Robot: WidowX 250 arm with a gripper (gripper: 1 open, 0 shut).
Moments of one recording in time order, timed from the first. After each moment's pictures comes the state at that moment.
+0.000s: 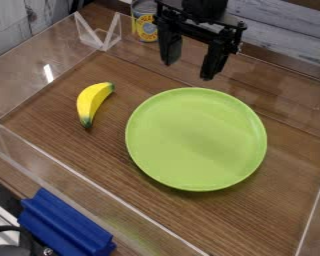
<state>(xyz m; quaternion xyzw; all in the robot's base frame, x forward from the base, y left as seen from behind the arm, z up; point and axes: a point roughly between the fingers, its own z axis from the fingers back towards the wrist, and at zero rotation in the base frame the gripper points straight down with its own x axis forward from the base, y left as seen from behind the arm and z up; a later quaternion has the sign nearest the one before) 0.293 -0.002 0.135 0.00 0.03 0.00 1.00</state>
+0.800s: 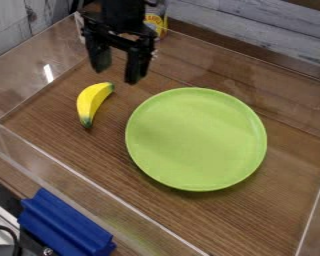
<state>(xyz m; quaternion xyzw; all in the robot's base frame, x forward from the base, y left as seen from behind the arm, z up) 0.263 0.094 0.109 -0.01 0.03 0.04 1.00</state>
